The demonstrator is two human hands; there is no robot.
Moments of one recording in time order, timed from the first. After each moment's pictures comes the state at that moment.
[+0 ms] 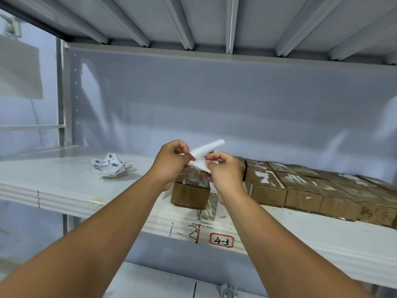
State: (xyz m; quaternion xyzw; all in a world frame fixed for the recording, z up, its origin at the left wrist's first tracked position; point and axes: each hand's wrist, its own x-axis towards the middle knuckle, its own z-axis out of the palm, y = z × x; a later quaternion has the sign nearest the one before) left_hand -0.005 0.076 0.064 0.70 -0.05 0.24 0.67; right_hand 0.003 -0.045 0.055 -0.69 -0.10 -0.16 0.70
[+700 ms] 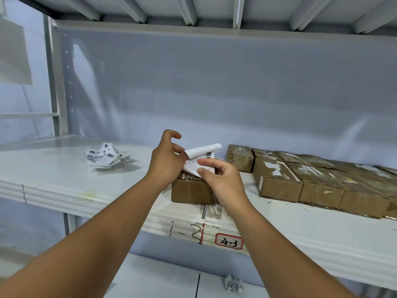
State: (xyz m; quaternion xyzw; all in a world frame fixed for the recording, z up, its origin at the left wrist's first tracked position) left_hand 0.032 0.089 0.031 0.78 -0.01 0.32 0.54; right_hand 0.032 -0.051 0.010 -0.74 -0.20 -0.13 0.63
